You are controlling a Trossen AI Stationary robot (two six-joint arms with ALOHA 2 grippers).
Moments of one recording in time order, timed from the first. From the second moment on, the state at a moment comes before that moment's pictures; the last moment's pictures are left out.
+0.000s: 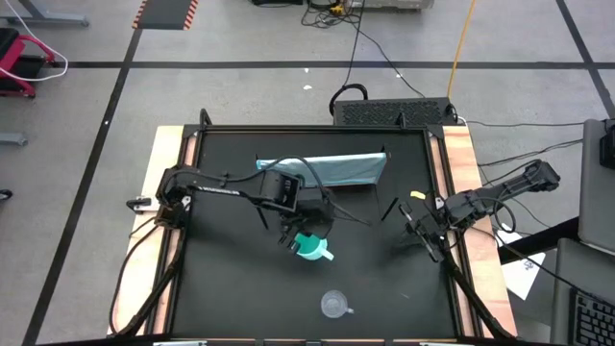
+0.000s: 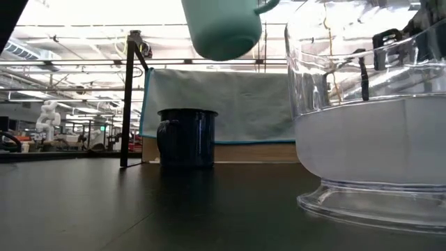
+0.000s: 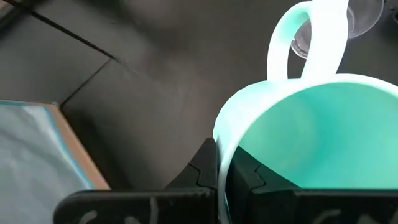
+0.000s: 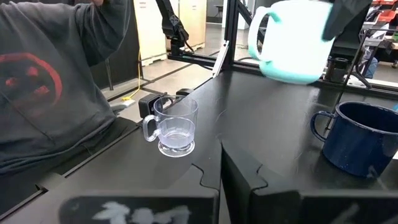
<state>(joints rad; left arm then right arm) -0.14 1.98 2.06 -1.16 0.06 0.47 0.38 0.30 0.12 0.03 -0.13 -0.02</state>
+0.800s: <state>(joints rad) -0.10 1.81 2.07 -1.21 -0.07 0.44 0.38 0.30 0.12 0.02 -0.13 -0.02</state>
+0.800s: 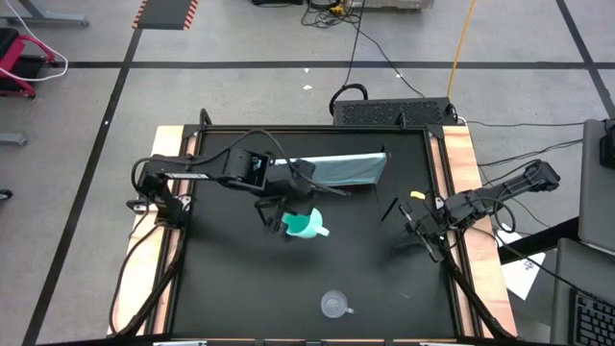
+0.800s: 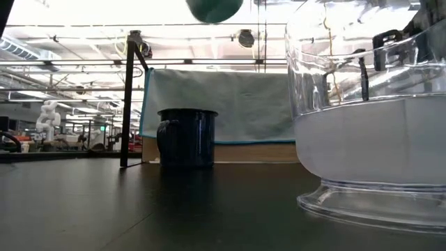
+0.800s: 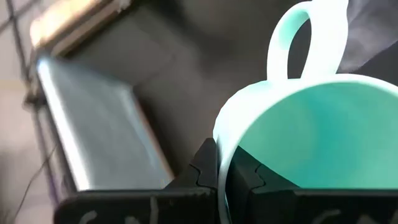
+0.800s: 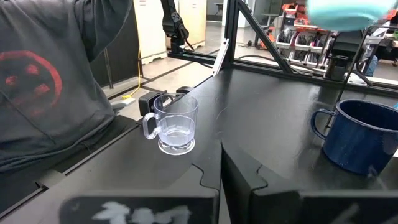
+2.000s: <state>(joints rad) -0.02 1.72 2.00 -1.26 -0.13 0.40 0.38 0.30 0.03 0.14 -0.13 0.03</state>
